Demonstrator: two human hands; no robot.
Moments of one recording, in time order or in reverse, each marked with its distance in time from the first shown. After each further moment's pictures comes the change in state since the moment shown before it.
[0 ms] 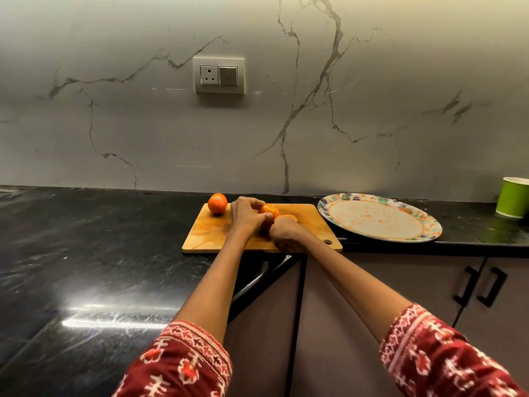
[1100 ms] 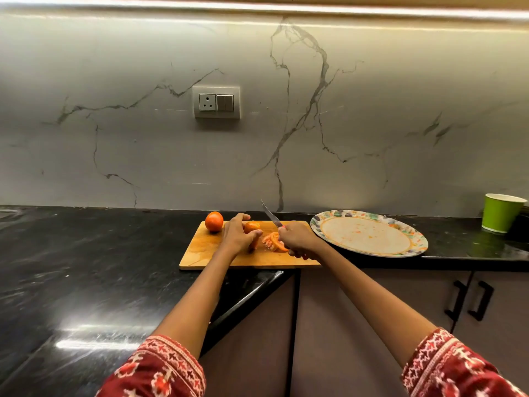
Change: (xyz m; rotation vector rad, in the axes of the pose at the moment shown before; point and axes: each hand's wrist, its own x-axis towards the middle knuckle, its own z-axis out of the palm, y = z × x) left_hand -0.007 0.003 -0.015 0.059 -0.125 0.009; right_hand -0.029 0.025 -0.029 0.269 0.116 -0.028
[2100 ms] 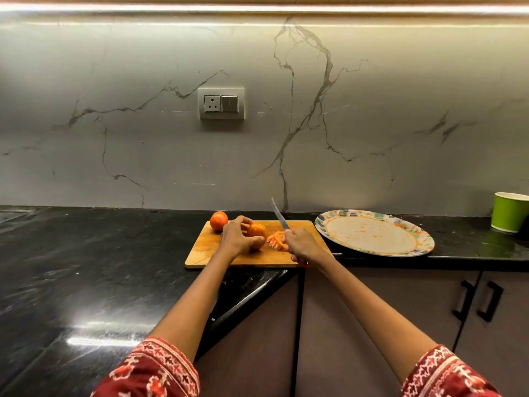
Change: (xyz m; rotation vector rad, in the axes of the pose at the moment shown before) left_hand -0.010 -0.005 -0.010 -0.011 -0.004 0.000; right_hand 0.009 0.017 0.018 0.234 0.094 -0.056
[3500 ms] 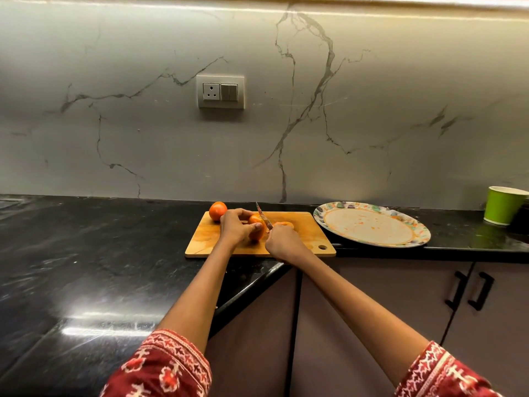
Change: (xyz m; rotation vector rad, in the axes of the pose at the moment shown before) left_hand -0.004 0.003 0.001 -0.154 0.076 -0.056; right_hand -0.031 -0.032 0.032 -0.493 0.033 -0.094
